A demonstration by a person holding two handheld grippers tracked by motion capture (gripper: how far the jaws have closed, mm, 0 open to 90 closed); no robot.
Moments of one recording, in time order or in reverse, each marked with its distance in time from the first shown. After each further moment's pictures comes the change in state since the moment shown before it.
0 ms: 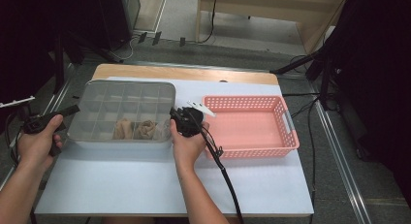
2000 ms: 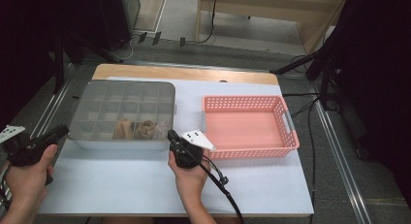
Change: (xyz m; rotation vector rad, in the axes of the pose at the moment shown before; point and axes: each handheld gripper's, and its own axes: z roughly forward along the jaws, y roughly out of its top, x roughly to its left) left arm -0.026 -0.066 -0.064 -0.148 0.102 0.260; right arm 0.011 -0.054 -0.071 -0.060 0.120 -0.259
